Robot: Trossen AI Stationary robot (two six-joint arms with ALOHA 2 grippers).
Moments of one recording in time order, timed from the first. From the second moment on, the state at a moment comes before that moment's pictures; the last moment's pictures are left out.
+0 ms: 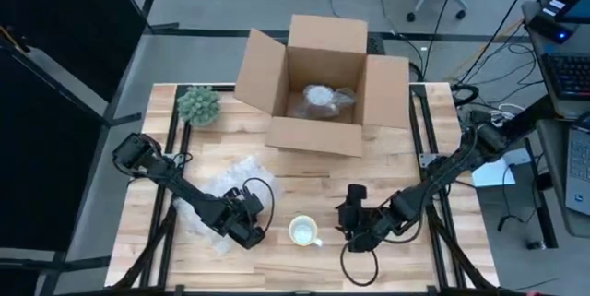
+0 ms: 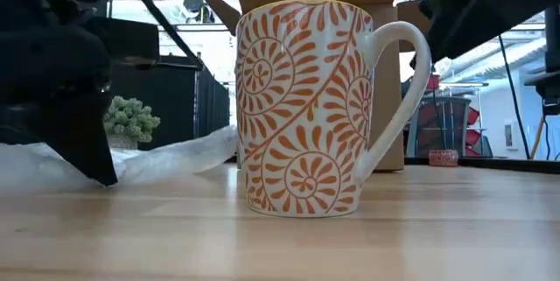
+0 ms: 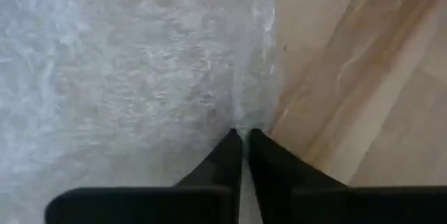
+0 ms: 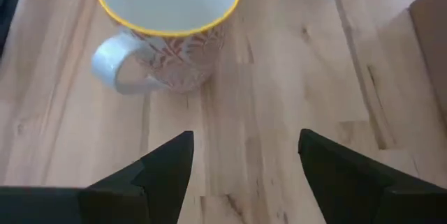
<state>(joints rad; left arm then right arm) -0.59 1.73 0.96 -0.59 -0.36 -1.09 0.64 1.57 1.00 -0.42 0.50 0.53</state>
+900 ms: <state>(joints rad) -0.61 1.31 1.35 -1.17 -0.48 -1.01 0.68 1.70 1.00 -0.30 0.42 0.66</state>
